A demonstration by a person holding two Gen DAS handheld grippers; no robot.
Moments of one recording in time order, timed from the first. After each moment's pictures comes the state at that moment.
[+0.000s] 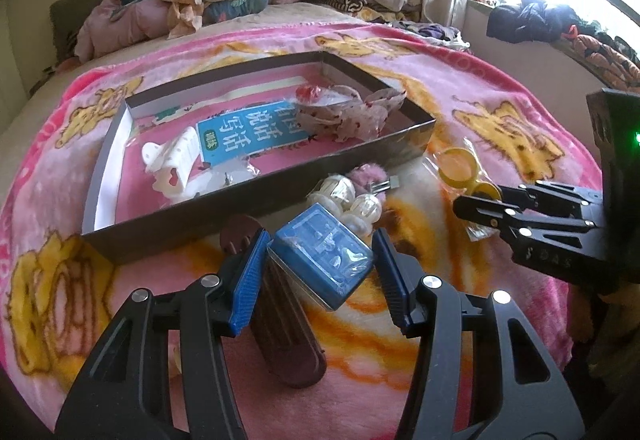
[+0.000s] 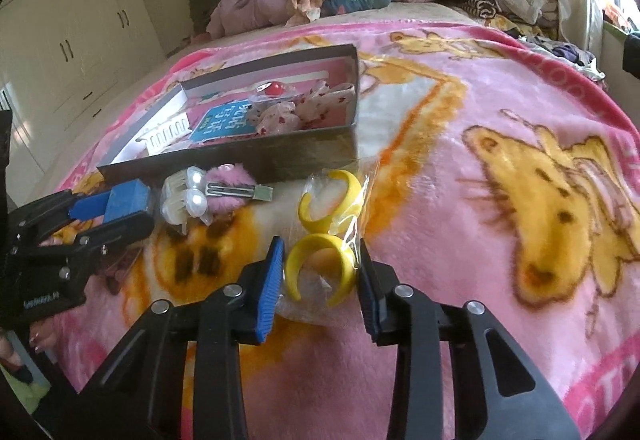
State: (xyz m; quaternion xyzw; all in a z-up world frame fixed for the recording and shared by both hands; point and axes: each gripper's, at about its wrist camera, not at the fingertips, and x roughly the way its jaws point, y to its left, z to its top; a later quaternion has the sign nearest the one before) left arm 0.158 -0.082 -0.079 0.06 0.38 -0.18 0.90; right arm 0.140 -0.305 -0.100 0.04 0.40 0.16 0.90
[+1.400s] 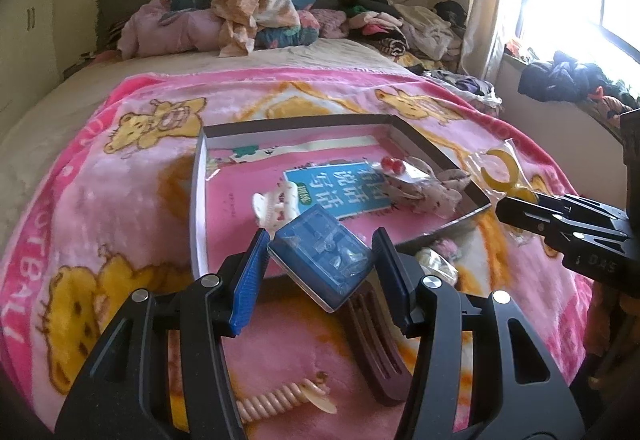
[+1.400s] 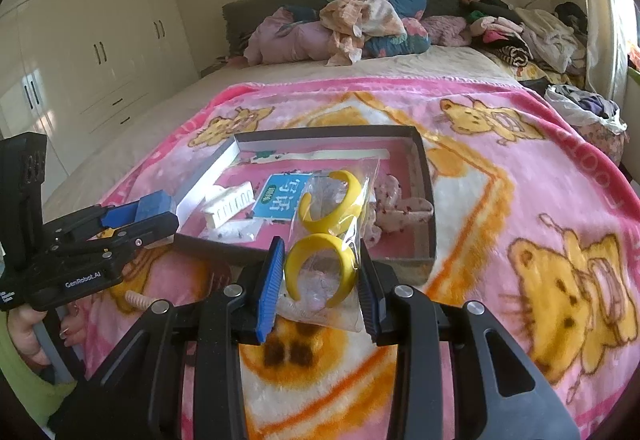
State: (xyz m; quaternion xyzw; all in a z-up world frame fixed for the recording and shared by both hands) left arm 0.181 -0.007 -0.036 0.00 0.34 -0.13 0.93; right arm 0.164 -0.250 -0.030 0.01 0.34 0.21 0.92
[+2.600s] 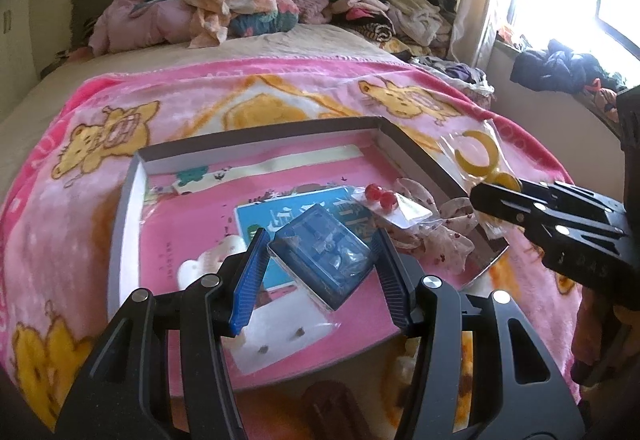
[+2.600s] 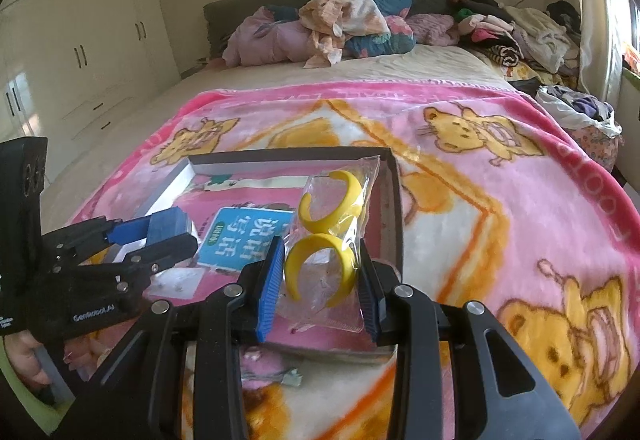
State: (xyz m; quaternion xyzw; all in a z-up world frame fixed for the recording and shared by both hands) left arm 0.260 -0.052 -0.051 0.01 0.36 -0.16 0.92; right arm 0.242 -0.264 -0.040 0.01 0.35 0.18 0.92
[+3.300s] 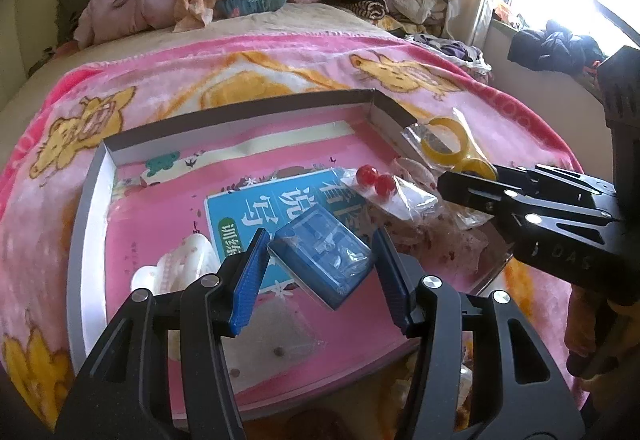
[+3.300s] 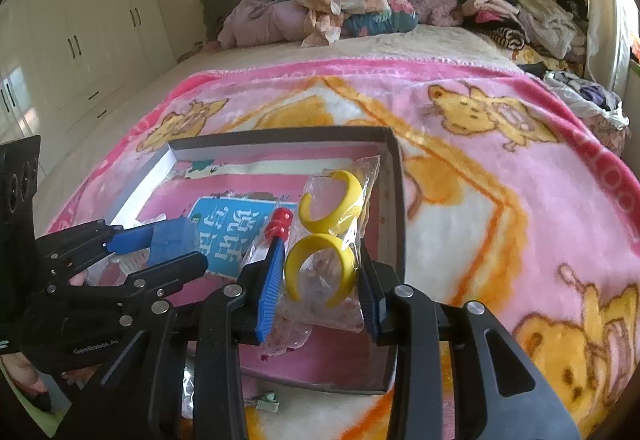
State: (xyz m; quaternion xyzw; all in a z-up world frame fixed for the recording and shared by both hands) left arm 0.276 -0.071 -0.074 0.02 0.39 -0.17 0.90; right arm 0.273 -0.259 -0.066 0.01 0.38 0.19 0.90
